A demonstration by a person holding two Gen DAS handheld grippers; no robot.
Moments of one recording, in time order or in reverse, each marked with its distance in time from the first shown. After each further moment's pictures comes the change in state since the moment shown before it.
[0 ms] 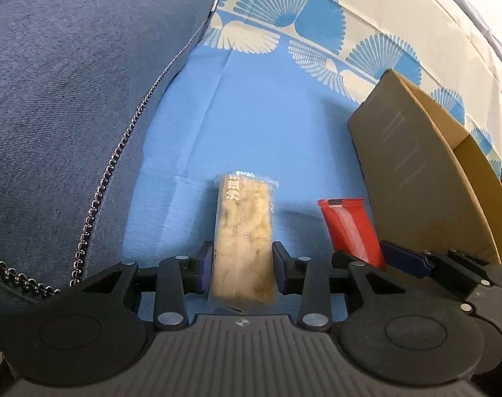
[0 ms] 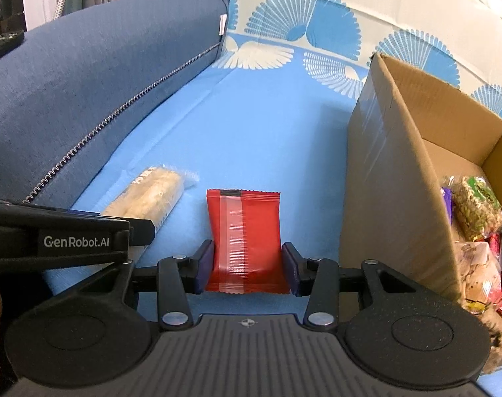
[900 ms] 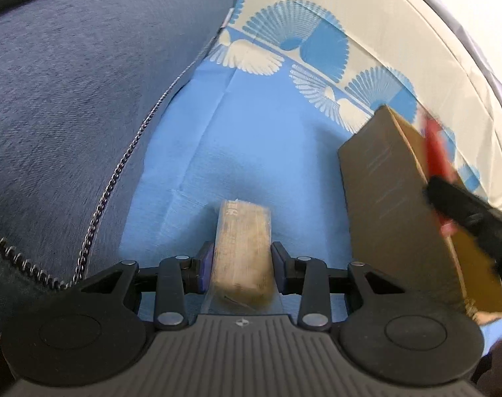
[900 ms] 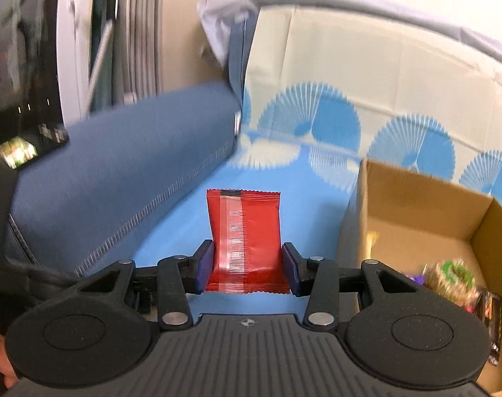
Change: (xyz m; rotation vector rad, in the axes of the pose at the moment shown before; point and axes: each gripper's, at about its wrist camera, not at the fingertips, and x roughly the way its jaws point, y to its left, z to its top) left arm -0.026 -0.001 0.010 -0.123 -0.042 -0.043; right arm -0.079 -0.028 0.025 -0.011 -0.329 0.094
